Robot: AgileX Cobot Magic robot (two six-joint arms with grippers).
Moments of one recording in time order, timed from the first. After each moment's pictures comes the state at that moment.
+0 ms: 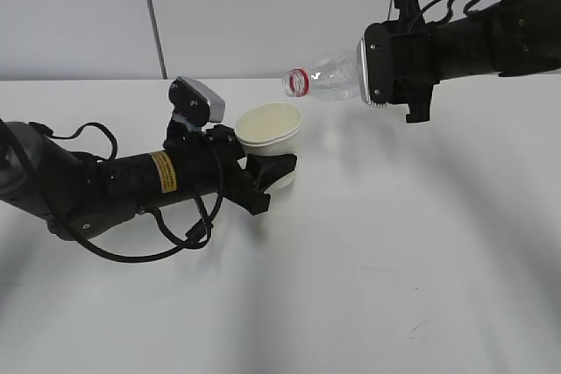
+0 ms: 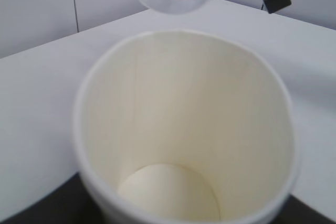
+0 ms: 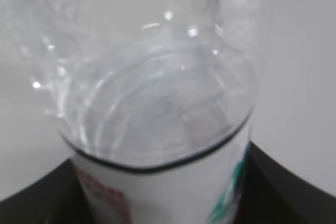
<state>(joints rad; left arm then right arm) -0.41 2.15 -0.97 0.71 -0.98 -0.42 0.16 1.99 -1.37 -1.71 -0.17 0.13</state>
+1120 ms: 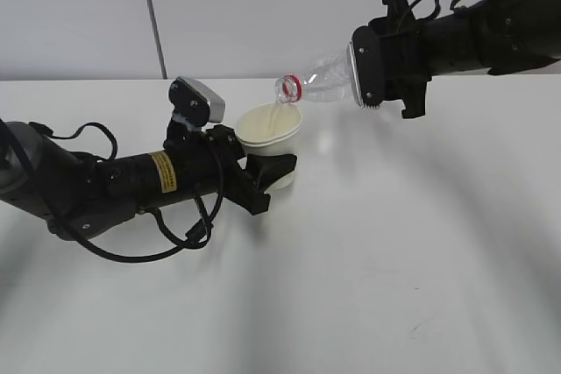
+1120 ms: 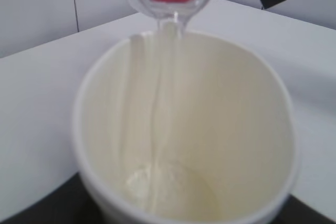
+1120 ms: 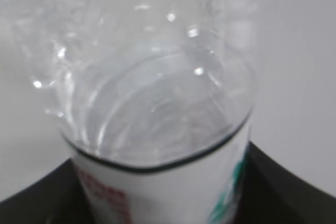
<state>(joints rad) -0.41 2.15 -0.97 0.71 -0.98 -0.42 0.19 1.99 -1.38 -1.78 -0.12 0.12</state>
